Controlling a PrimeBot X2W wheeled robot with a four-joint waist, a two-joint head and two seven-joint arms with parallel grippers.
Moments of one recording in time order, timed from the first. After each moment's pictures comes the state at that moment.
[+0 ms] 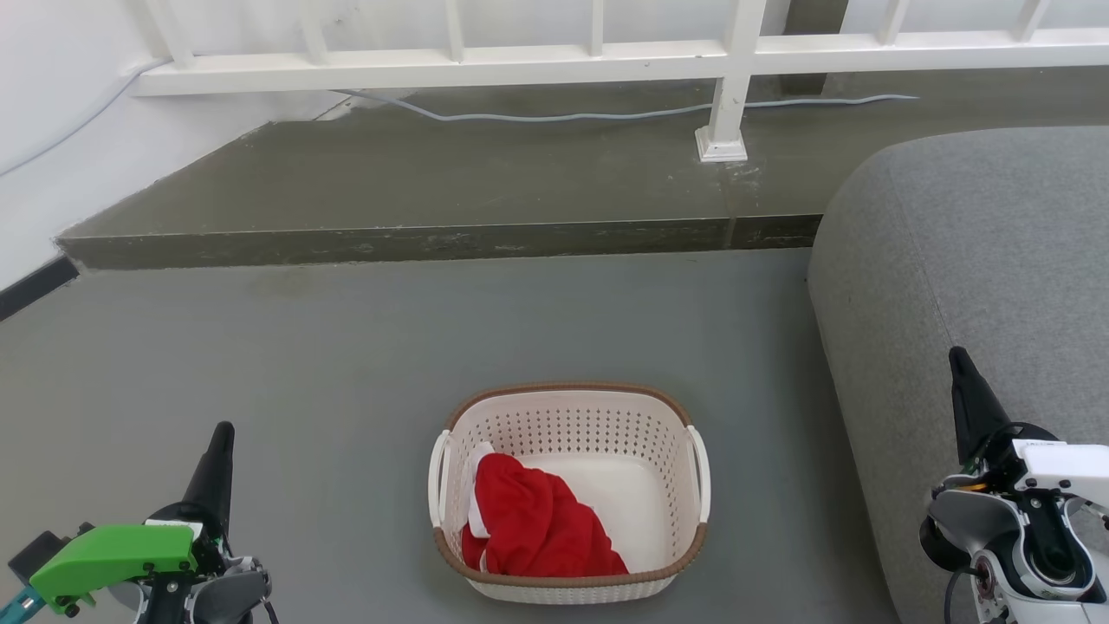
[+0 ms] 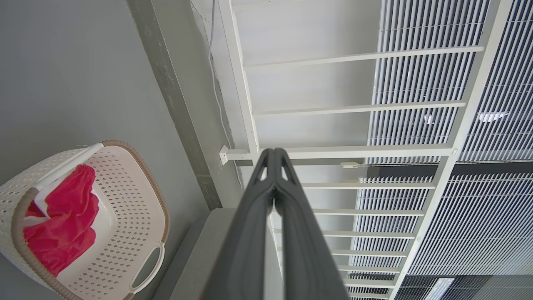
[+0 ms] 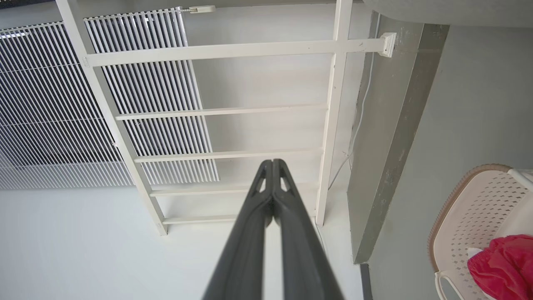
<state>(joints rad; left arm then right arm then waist) -0.06 0.05 0.06 0.28 -1.62 -0.12 0.09 -0.05 -0.09 -0.05 0.27 1.67 0.11 0.04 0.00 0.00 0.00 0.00</state>
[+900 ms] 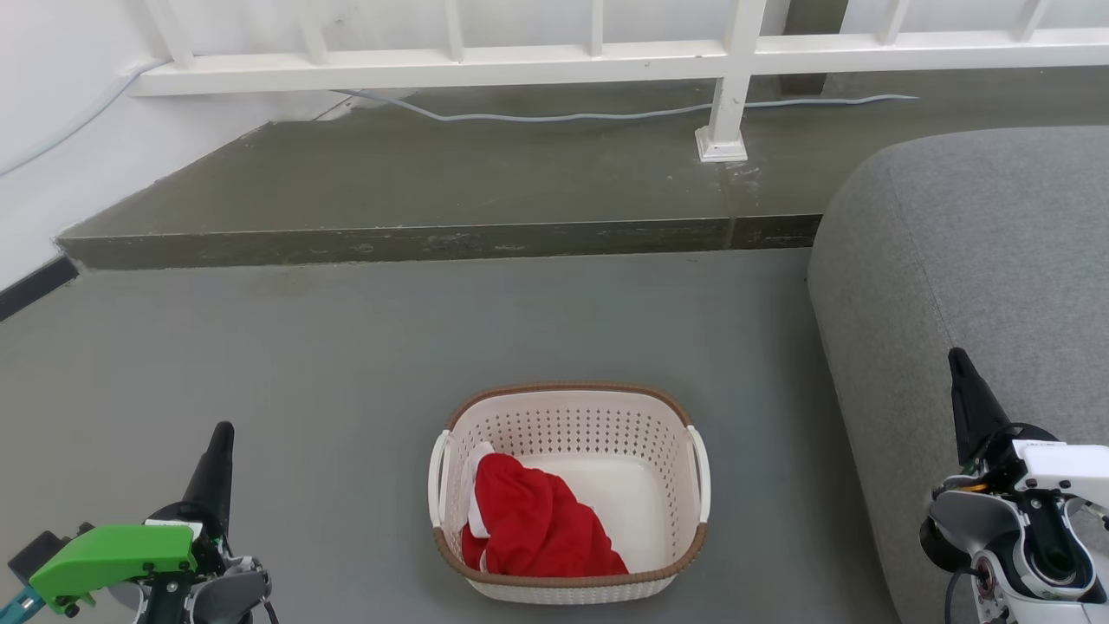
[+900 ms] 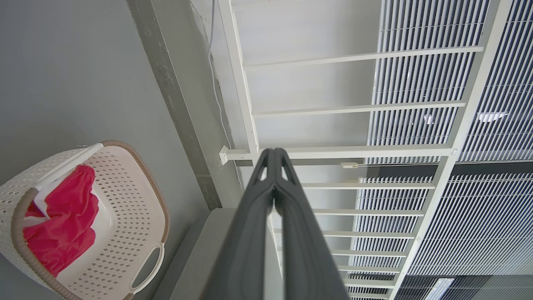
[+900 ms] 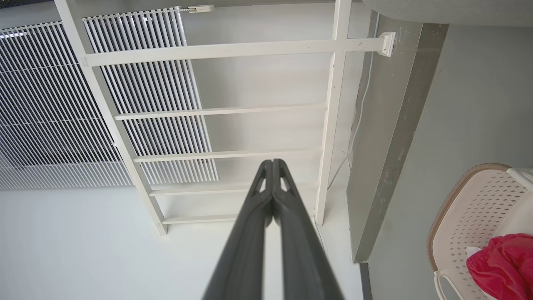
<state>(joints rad) -0.06 0.05 0.06 0.28 -1.62 -0.12 0.09 -0.05 -0.09 -0.06 0.28 1.67 0.11 0.05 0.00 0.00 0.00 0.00</state>
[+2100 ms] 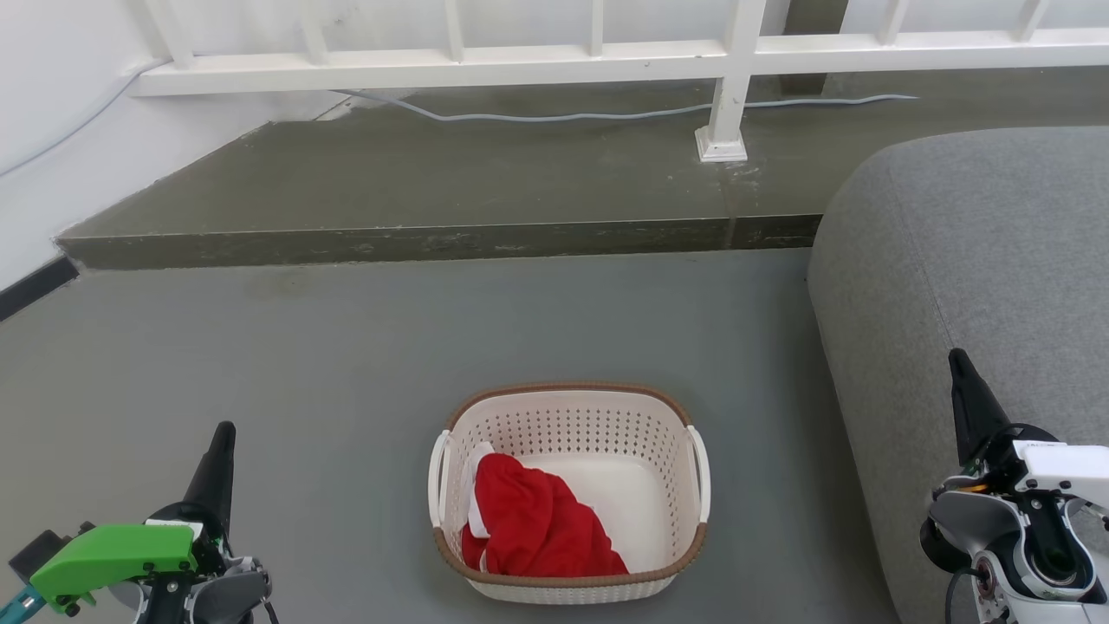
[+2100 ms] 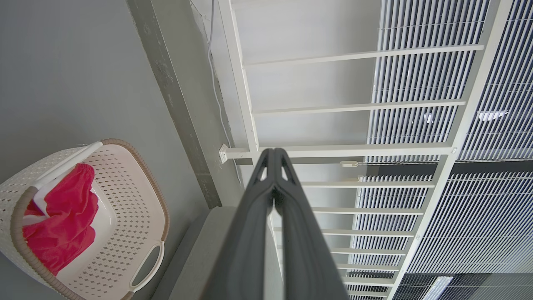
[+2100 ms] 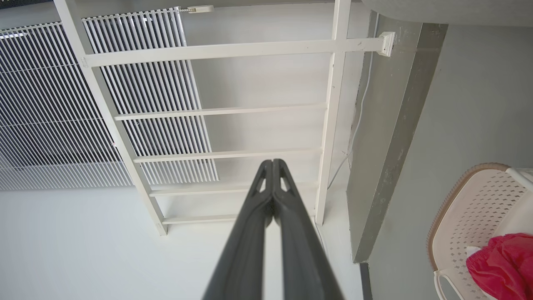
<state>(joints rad) -0.06 0.05 0.06 0.28 -1.62 -0.12 0.10 -0.05 -0.09 -0.06 0.28 1.67 0.12 0.05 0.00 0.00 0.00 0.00</state>
